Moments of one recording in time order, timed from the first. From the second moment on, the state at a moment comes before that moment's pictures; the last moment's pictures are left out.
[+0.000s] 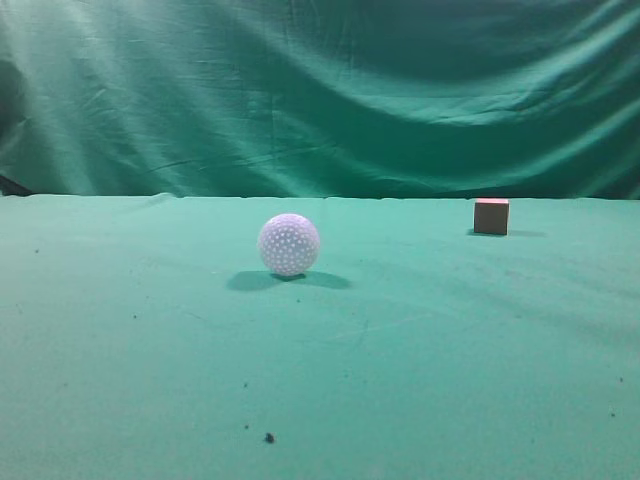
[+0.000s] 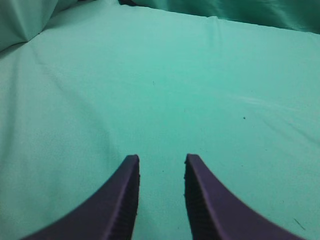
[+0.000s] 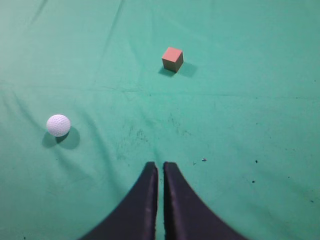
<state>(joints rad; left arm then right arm) 0.05 -0.02 0.02 0.15 0.37 -0.28 0.28 0.54 -0.77 0.02 0.97 0.15</state>
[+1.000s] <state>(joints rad) 0.05 -0.02 0.02 0.15 0.37 -0.28 -0.01 -0.01 -0.10 -0.07 0.48 0.11</state>
